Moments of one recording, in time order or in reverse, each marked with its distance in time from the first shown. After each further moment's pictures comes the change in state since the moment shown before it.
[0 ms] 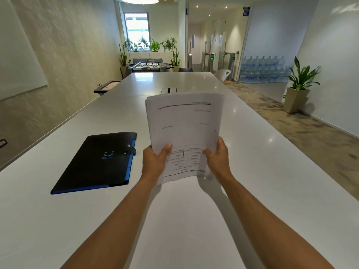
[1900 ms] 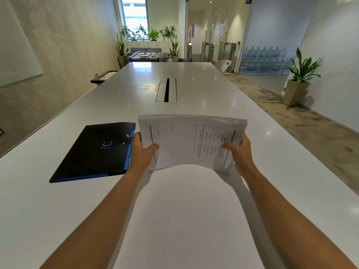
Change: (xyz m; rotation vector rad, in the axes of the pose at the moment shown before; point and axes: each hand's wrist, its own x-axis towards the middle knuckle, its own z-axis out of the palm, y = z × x) left_hand 0.011 -0.017 -0.034 0.120 0.003 -0.051; right_hand 0.007 0.012 -0.068 0.066 -0.018 0.033
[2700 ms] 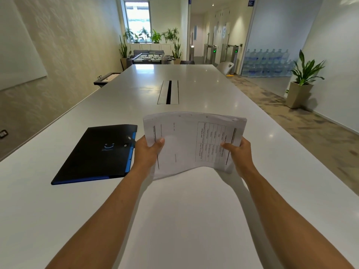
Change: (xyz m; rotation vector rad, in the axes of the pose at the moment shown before) left_hand 0.008 0.002 0.012 -0.031 -0.013 0.008; right_hand 0.008 0.003 0.005 -0.024 0.010 0.035
